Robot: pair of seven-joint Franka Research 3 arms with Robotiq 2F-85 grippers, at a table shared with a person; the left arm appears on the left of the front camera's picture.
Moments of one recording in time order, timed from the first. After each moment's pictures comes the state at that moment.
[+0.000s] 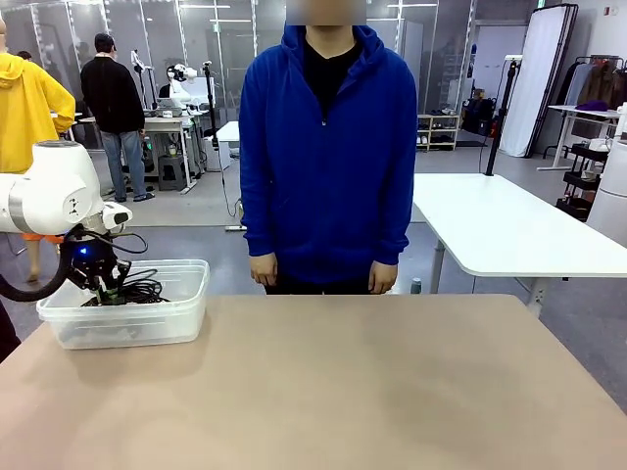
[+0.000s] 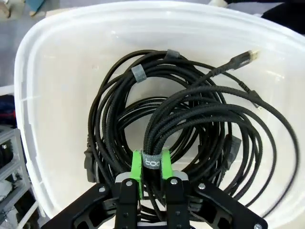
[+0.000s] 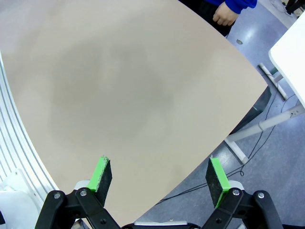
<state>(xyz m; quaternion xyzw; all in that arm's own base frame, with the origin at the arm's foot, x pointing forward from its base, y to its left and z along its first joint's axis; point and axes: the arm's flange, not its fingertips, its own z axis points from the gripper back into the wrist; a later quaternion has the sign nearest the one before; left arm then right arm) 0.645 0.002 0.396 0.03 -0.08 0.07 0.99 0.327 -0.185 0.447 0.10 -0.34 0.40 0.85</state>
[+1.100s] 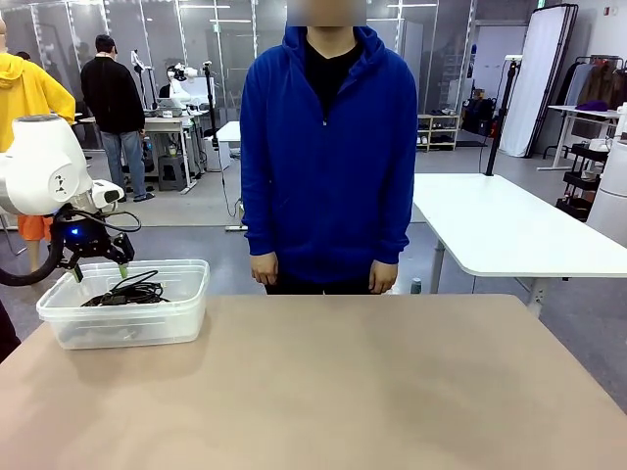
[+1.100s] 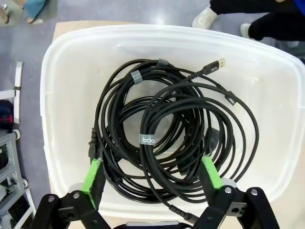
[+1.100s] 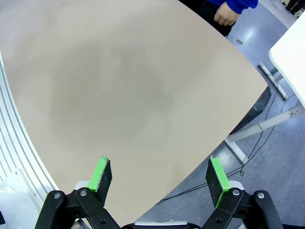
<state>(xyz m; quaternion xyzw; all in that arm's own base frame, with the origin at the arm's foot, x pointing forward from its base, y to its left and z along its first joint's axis) 0.635 0.004 0.441 0.00 -0.11 0.07 0.99 0.327 -0.185 0.447 0.10 -0.34 0.40 0.85</state>
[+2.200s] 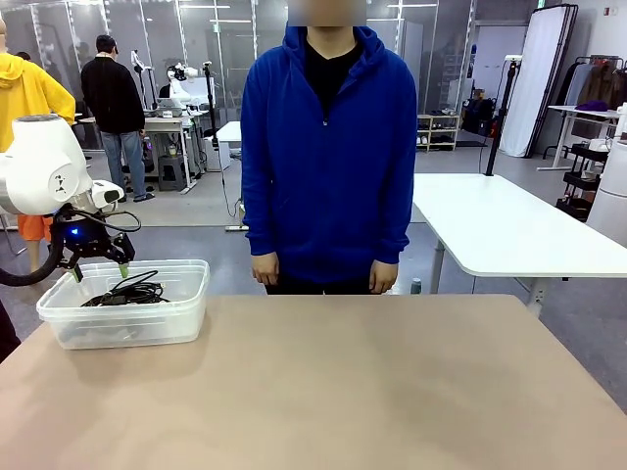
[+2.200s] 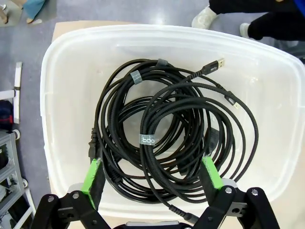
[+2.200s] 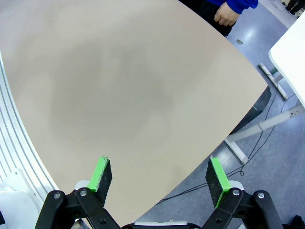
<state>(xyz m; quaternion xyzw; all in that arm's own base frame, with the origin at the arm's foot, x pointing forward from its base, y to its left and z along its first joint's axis) 0.635 0.004 0.441 0.00 -0.11 0.07 0.99 0.327 -0.185 0.447 0.10 -0.34 0.40 0.85</state>
